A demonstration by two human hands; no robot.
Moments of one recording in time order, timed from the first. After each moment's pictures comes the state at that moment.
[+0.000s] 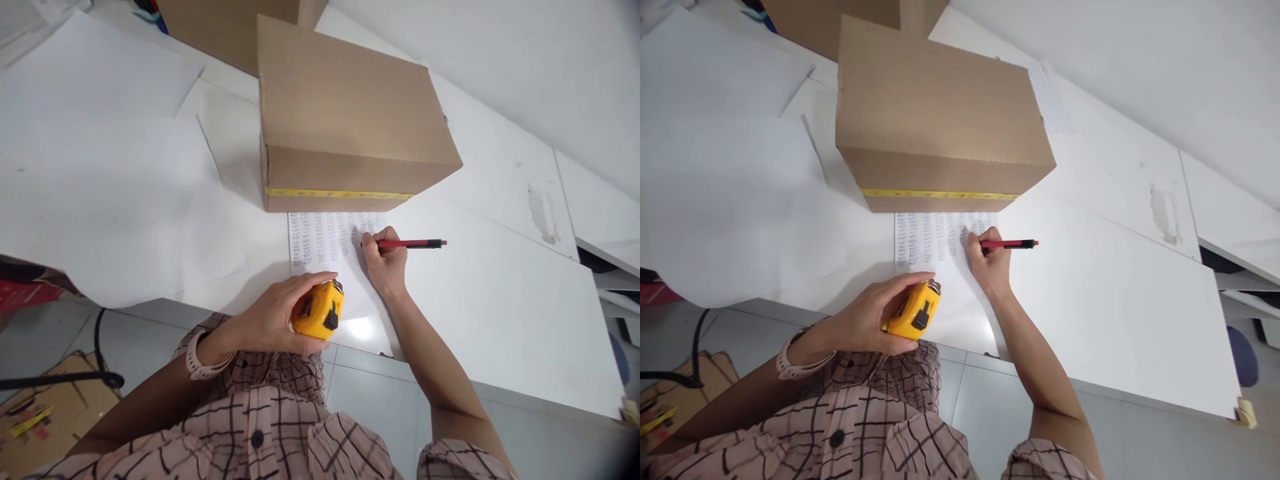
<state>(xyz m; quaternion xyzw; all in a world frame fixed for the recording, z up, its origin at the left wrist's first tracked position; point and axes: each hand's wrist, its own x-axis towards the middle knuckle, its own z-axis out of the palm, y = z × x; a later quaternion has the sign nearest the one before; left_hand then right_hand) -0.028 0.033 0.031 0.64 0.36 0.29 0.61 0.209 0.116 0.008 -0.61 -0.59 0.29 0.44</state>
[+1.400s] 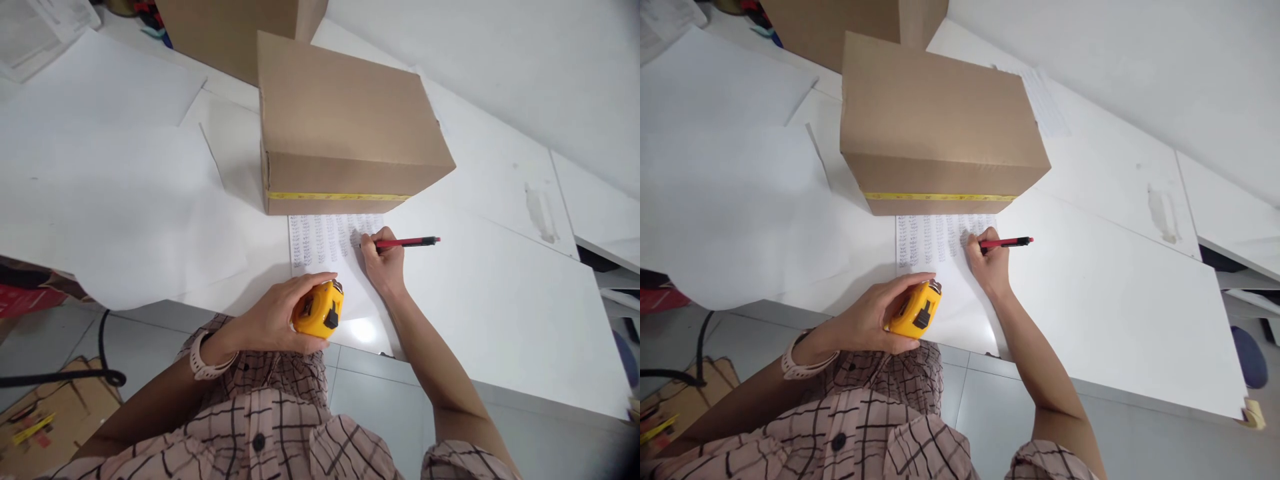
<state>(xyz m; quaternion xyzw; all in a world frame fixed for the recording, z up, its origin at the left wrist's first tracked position) -0.029 0.032 0.024 0.66 0.34 0.30 0.59 0.208 0.118 0.009 -0.61 -0.60 0.29 0.43</state>
